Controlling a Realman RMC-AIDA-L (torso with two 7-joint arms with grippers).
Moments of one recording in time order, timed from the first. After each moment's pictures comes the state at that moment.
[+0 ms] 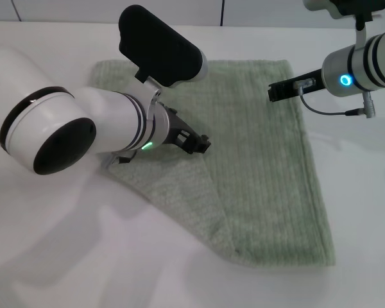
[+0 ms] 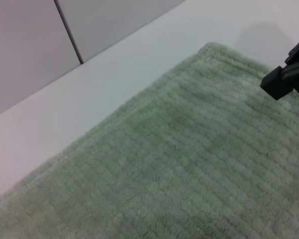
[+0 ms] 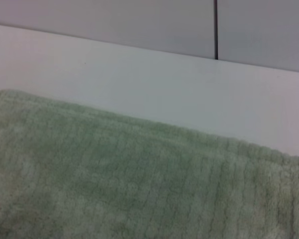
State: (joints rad) left arm -0.50 -2.07 -1.11 -1.36 2.88 -0.83 -0.01; right arm 0.79 2.07 1.74 0.82 -2.47 0.88 -0.36
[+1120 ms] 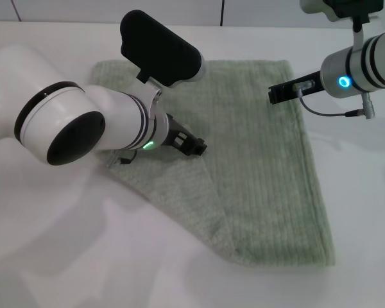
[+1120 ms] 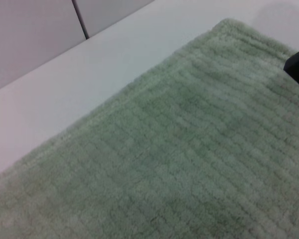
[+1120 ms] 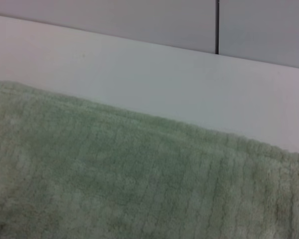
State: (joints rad) left arm -0.58 -2.07 -1.11 -1.21 2.85 -0.82 -0.06; right arm 0.80 2.07 1.73 0.80 -2.48 0.87 -0.36
